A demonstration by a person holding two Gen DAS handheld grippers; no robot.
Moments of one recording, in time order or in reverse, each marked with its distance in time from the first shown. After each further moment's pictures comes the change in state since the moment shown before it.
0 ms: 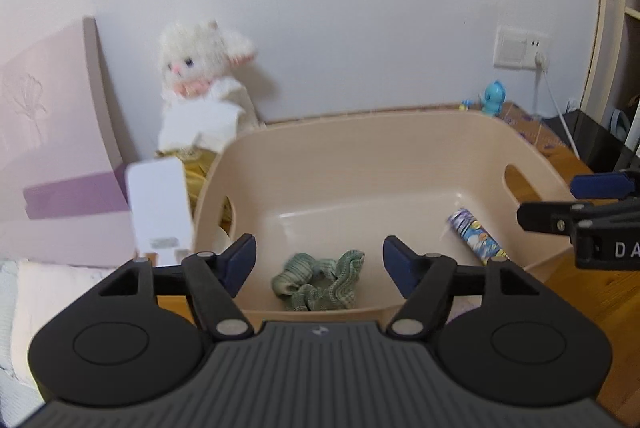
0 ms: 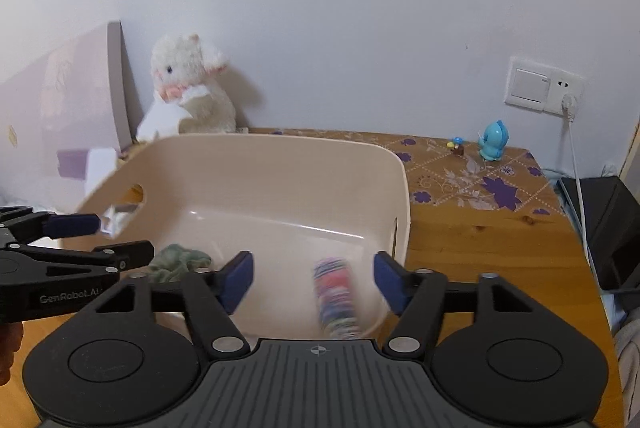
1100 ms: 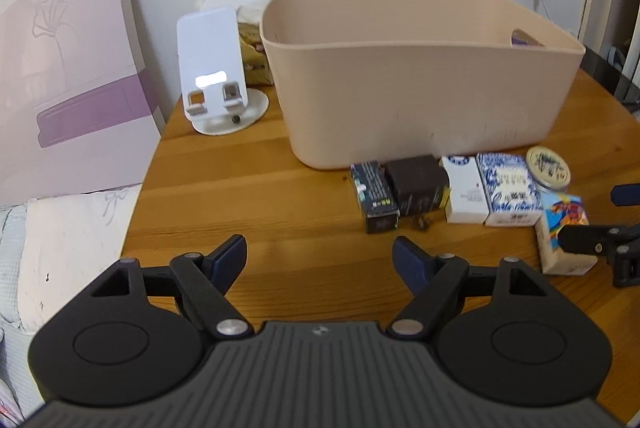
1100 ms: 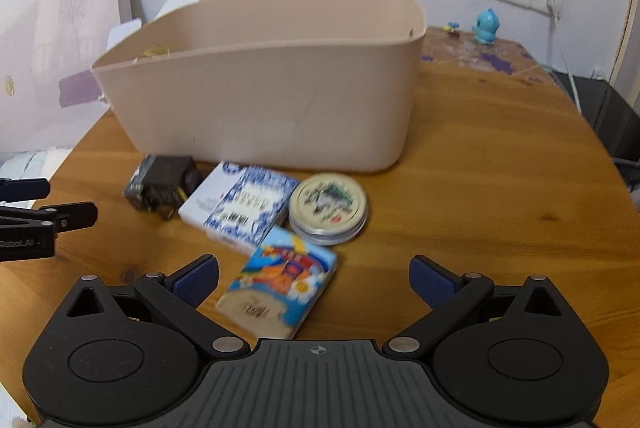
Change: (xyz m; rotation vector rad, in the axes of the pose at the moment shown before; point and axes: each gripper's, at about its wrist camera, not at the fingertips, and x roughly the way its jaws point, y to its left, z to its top) left arm -0.021 0.042 -0.123 0.019 0.160 -0.008; right arm -0.012 0.032 -0.126 0.035 0.203 -0.027
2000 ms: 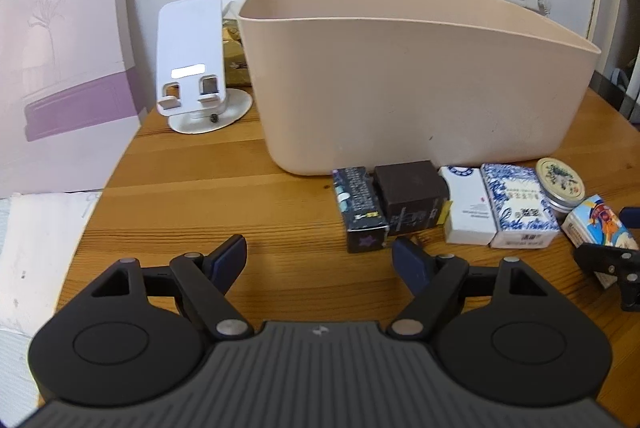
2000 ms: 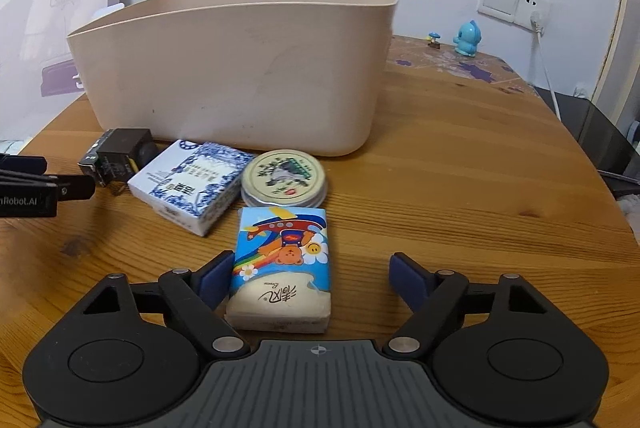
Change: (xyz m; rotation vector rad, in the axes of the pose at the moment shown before) left arm 0.035 -0.013 -0.004 -0.058 -0.067 -0.019; right arm 0.012 -0.020 -0.024 -0.057 -0.094 -0.089
